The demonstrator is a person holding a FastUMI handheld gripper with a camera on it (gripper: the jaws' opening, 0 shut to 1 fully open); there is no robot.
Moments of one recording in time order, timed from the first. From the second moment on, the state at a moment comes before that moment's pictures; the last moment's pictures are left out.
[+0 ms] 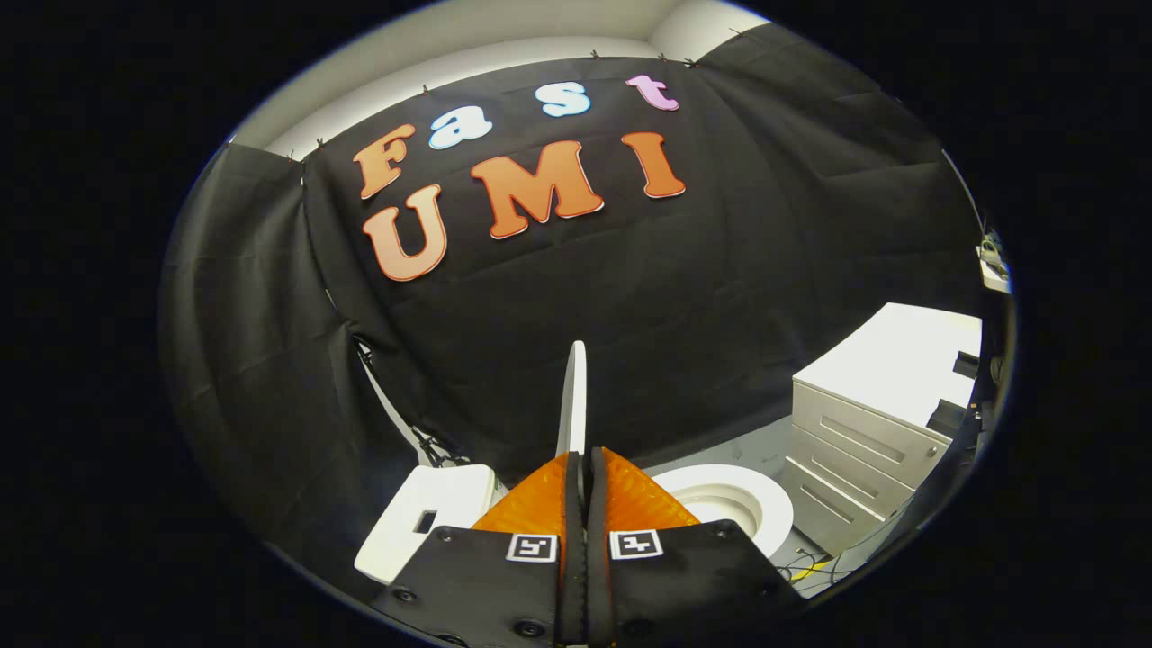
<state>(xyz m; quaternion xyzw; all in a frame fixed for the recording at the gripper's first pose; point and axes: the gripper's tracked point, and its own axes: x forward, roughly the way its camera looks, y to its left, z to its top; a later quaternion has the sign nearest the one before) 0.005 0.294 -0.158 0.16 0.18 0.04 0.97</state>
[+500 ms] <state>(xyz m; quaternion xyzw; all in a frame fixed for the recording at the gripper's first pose) -0.004 0.371 -0.133 0.10 0.16 0.08 0.98</state>
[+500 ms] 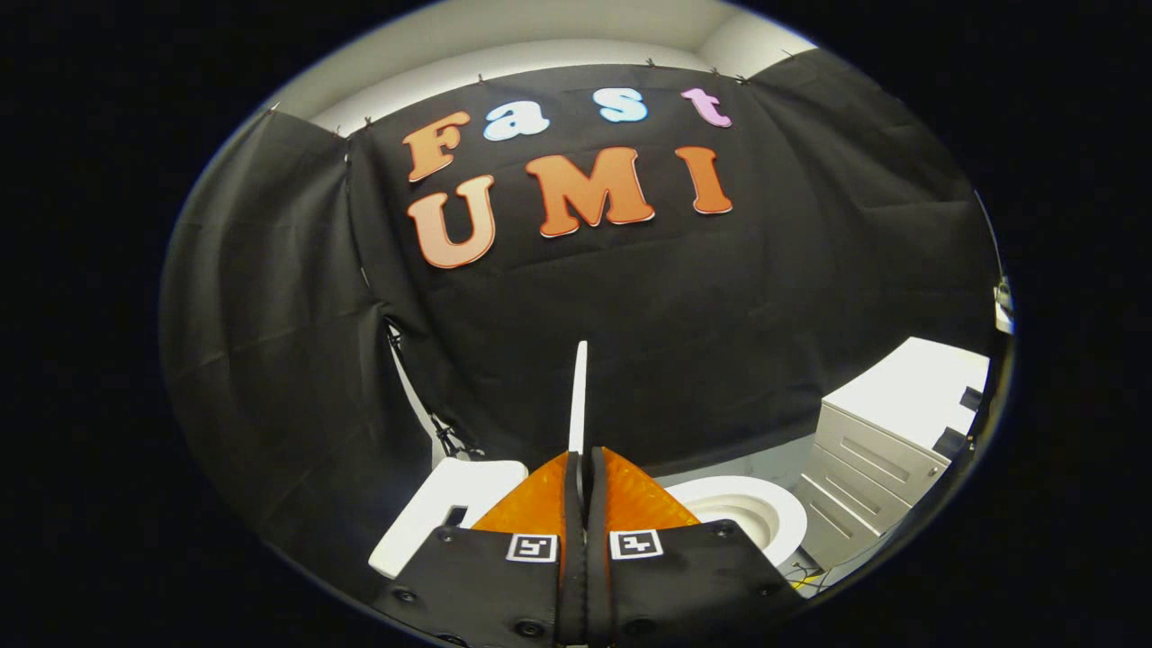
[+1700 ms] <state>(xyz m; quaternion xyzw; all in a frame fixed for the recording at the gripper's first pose) -0.033 0.524 -0.125 0.00 0.15 0.20 0.97</state>
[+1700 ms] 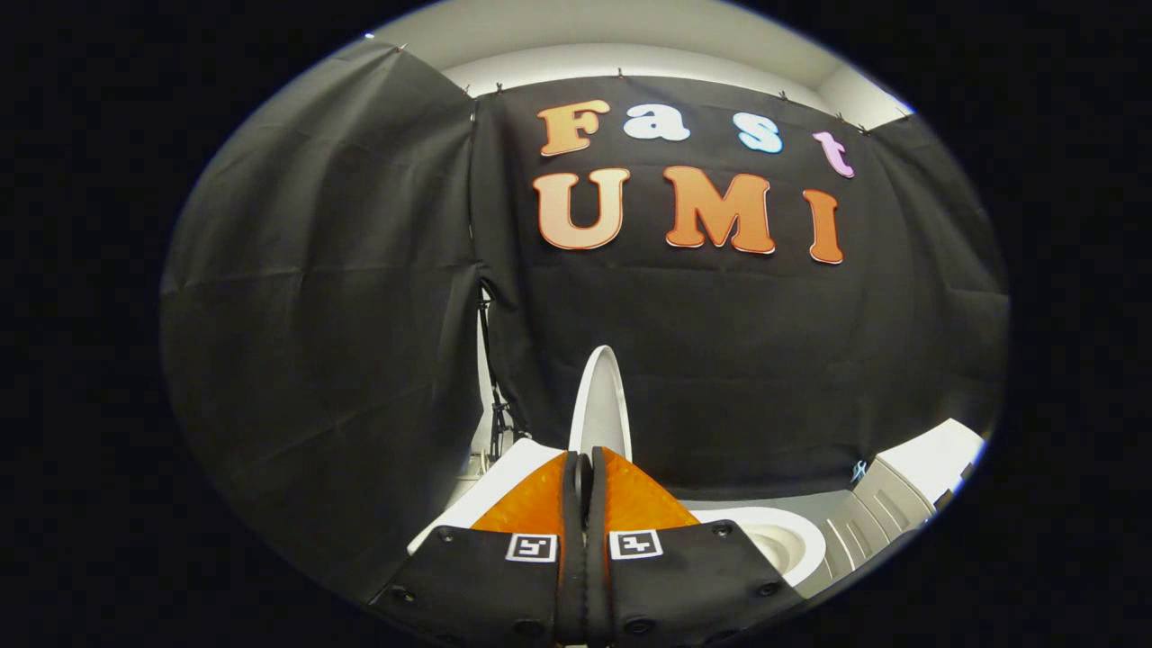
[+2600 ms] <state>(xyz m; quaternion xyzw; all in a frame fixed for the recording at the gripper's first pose) -0.044 0.529 -0.107 -0.01 0.12 0.21 0.97</state>
